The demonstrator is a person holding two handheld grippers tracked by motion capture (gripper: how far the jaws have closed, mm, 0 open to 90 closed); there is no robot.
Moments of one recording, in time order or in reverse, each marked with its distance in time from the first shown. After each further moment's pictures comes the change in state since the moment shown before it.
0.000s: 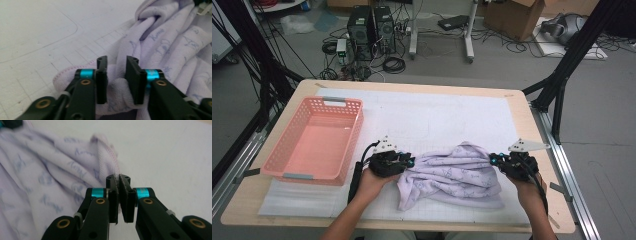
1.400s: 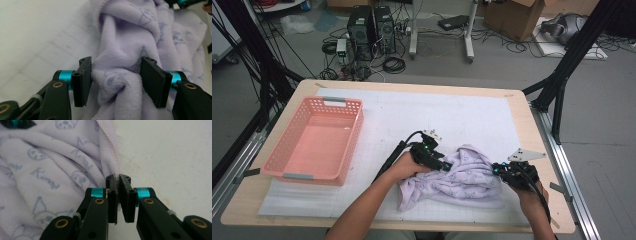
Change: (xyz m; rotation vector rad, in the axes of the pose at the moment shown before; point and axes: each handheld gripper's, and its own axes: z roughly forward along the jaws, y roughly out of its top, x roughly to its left) left arm -0.033 0.039 0.109 0.320 -0.315 0.071; right arm -0.004 -0.025 0.006 0.037 0.000 0.003
